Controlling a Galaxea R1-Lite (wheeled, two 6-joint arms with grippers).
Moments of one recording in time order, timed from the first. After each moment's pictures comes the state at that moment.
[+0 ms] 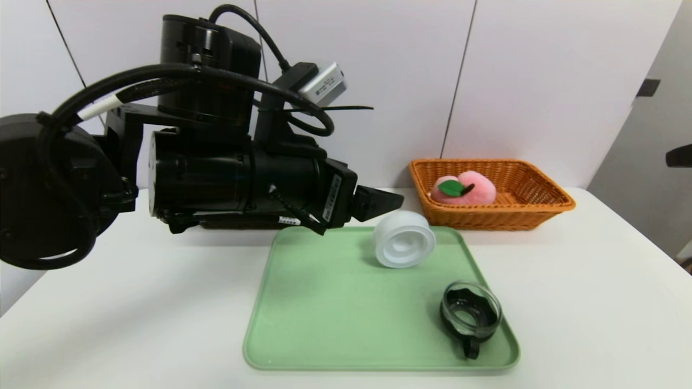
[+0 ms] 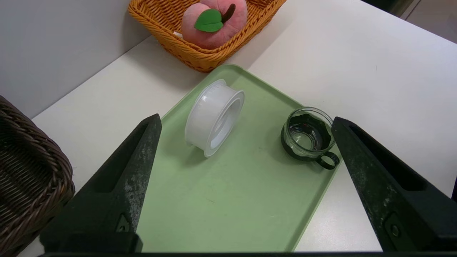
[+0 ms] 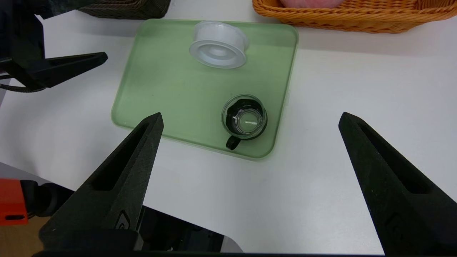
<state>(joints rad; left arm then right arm) -0.74 1.64 -1.31 -0.05 -0.21 0.03 0.32 1.22 -1.66 1.01 0.10 0.24</state>
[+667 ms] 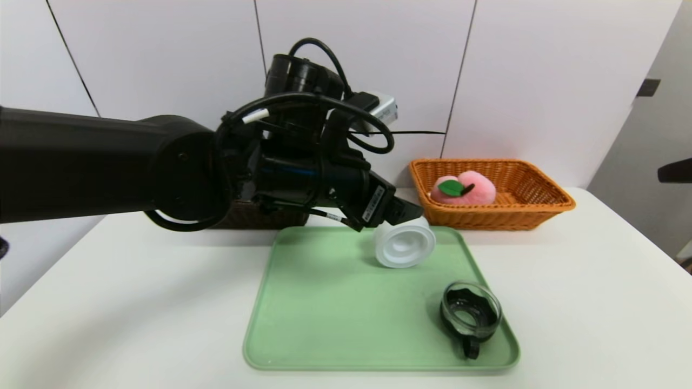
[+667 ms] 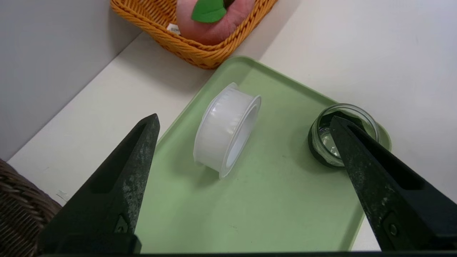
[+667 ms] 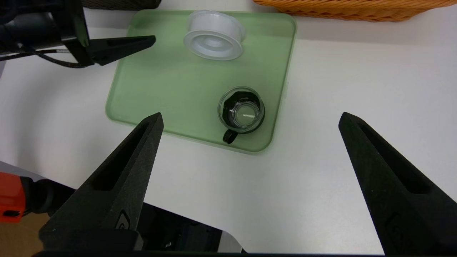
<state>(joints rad) -0.74 1.87 -1.53 0.04 -0.21 0.15 0.32 1.21 -1.62 1.00 0.10 0.24</state>
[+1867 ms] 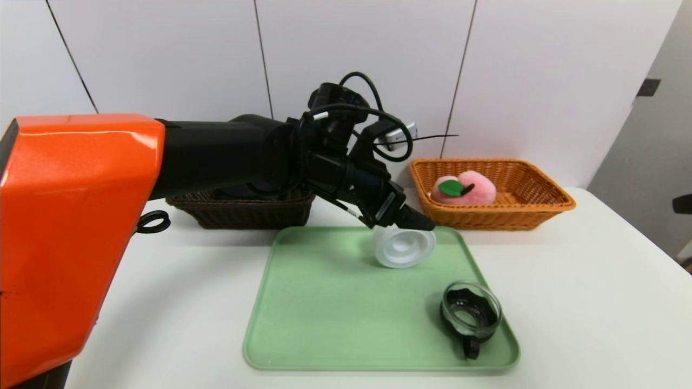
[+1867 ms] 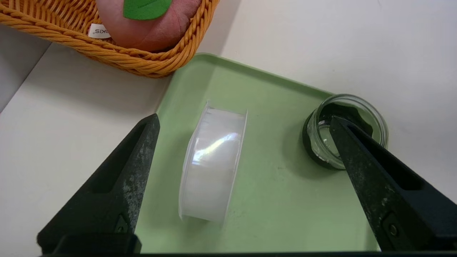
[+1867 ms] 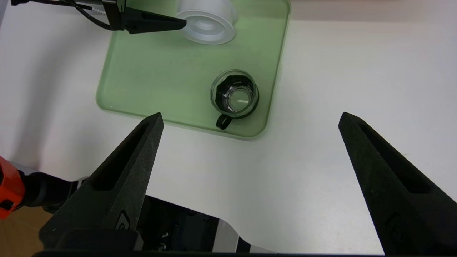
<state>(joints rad) -0.67 2.18 -1.96 0.32 -0.55 0.31 0.30 1.16 -1.54 1.00 0.10 0.24</state>
